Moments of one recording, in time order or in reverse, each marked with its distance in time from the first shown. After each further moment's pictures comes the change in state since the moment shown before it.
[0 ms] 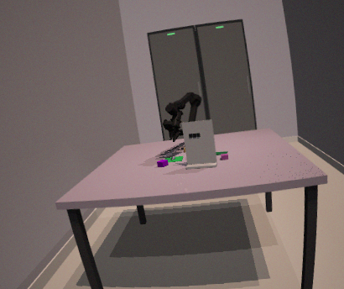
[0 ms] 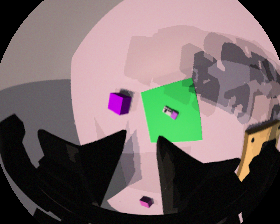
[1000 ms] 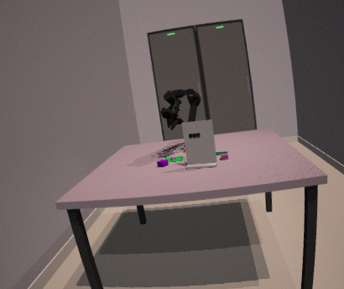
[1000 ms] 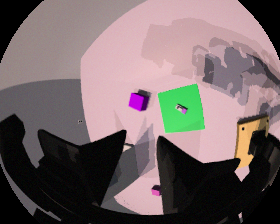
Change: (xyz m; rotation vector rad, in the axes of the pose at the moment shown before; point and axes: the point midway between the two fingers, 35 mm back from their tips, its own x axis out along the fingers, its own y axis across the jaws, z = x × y) arm -0.063 0.046 0.000 -0.001 0.002 0.008
